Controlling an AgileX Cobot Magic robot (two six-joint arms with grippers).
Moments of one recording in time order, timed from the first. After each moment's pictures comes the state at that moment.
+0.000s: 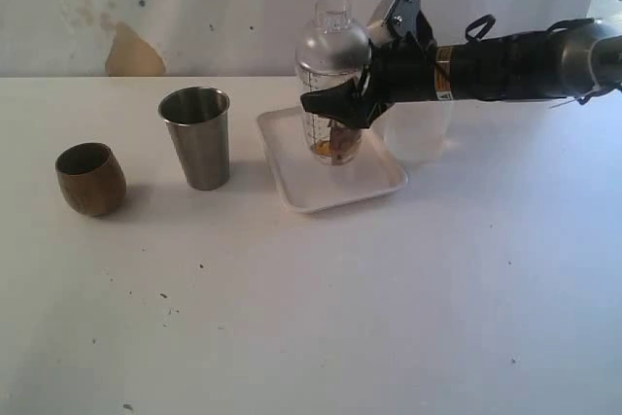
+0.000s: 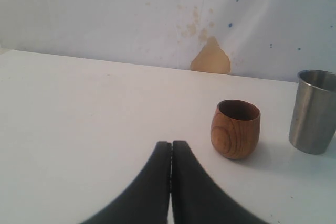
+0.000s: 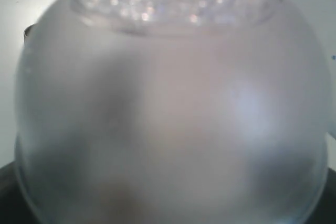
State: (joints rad) left arm 0.11 0.00 0.00 0.01 0.21 -0.09; right arm 0.04 2.19 -1.56 -1.51 -0.95 0.99
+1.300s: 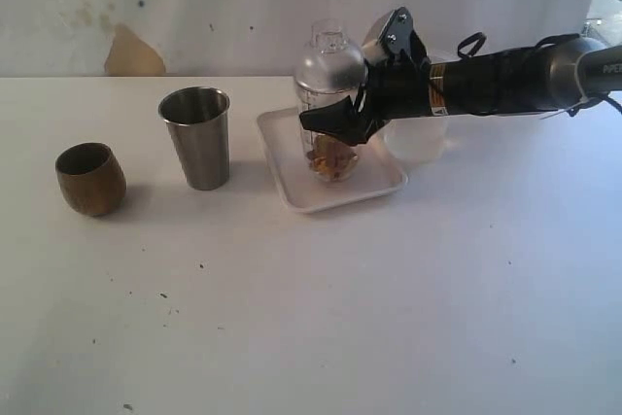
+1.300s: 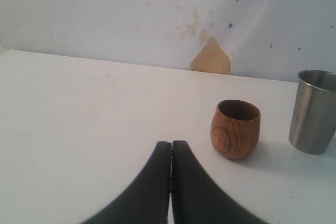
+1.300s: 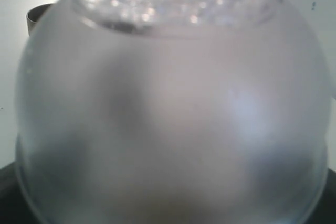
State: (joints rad) left arm 0.11 0.00 0.00 0.01 0.21 -0.09; right arm 0.04 2.24 -1.56 -1.53 -0.95 1.01
